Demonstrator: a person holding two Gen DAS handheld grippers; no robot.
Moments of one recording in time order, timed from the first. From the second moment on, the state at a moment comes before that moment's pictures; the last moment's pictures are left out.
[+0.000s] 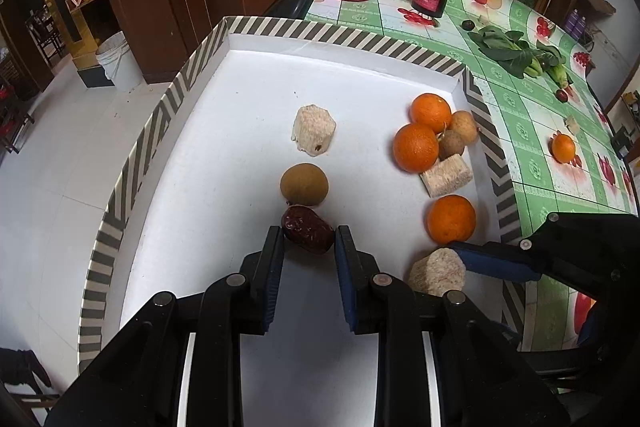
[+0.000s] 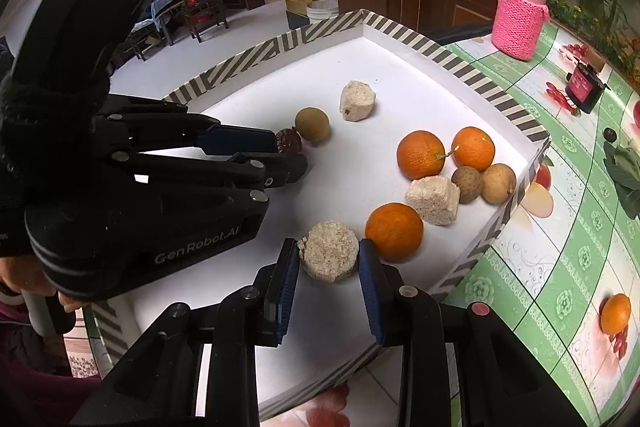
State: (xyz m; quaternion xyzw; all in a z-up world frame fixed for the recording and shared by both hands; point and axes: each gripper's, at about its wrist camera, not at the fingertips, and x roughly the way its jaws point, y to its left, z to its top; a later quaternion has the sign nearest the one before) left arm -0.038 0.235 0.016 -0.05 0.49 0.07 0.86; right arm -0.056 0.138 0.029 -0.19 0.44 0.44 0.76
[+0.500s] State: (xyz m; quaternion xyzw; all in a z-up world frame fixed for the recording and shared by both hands) left arm -0.044 0.236 0.018 -0.06 0.49 0.08 0.87; right arm -0.061 0.120 0.037 -0.16 0.43 0.46 0.76
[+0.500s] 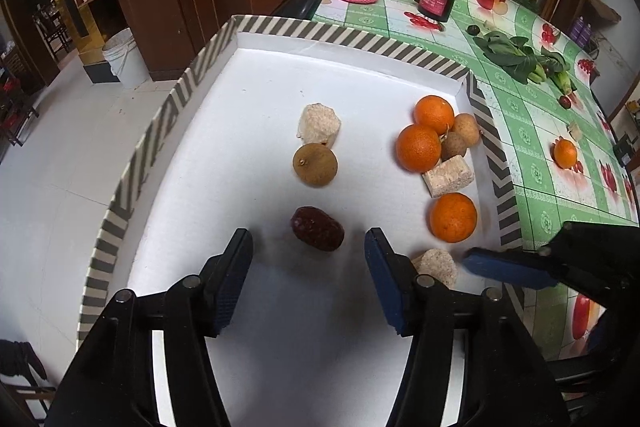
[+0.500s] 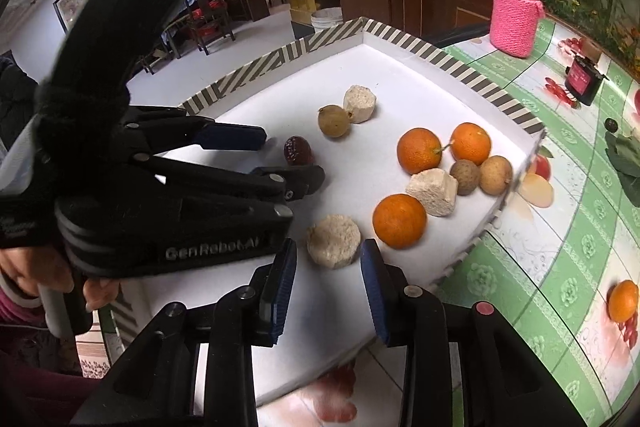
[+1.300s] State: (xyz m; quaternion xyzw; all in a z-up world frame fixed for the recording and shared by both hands) left arm -0.049 0.209 0.039 -0.05 0.46 0.07 0.88; right arm -0.052 0.066 0.056 -0.12 0.42 0.42 0.79
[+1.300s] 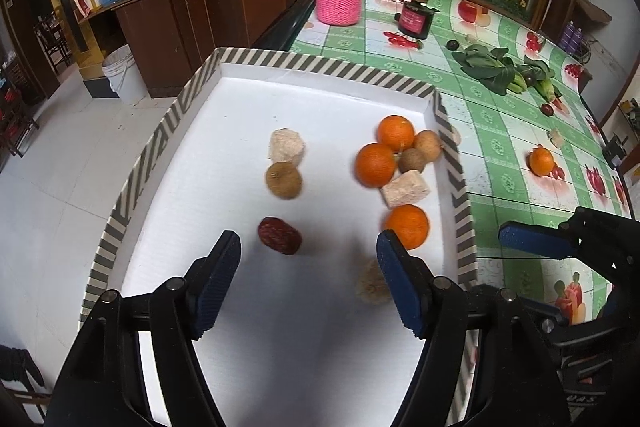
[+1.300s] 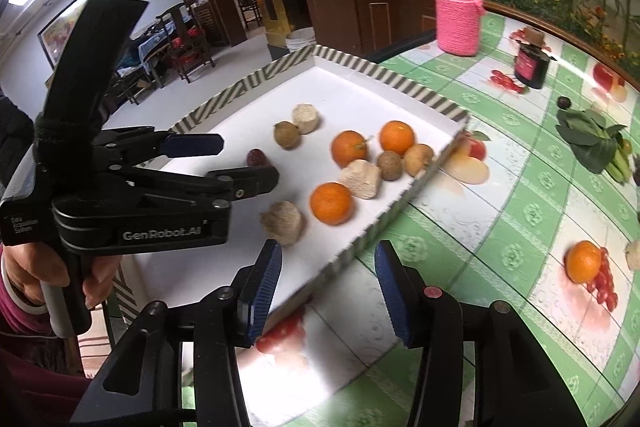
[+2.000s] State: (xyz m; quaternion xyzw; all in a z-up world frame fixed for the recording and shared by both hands) left arm -0.030 0.116 0.047 -0.02 0.46 -0.01 0.89; right arm -0.013 -0.053 0.050 -0.07 0.44 0.32 0.84
